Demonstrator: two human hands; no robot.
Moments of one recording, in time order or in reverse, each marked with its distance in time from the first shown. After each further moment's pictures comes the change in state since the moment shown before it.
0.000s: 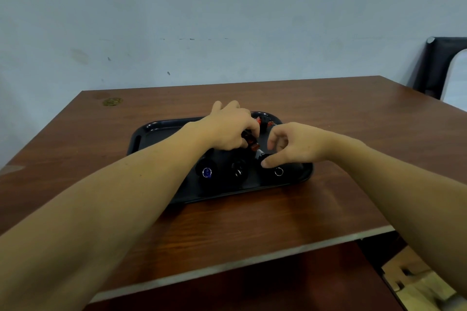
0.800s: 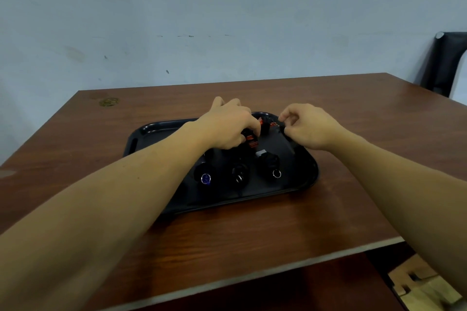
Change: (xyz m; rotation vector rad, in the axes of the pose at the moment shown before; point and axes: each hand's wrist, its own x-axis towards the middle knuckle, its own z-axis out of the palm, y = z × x) left_hand 0.010 -0.009 0.002 0.059 0.042 0.029; right_hand 0.036 0.032 -0.008 0.011 0.383 0.073
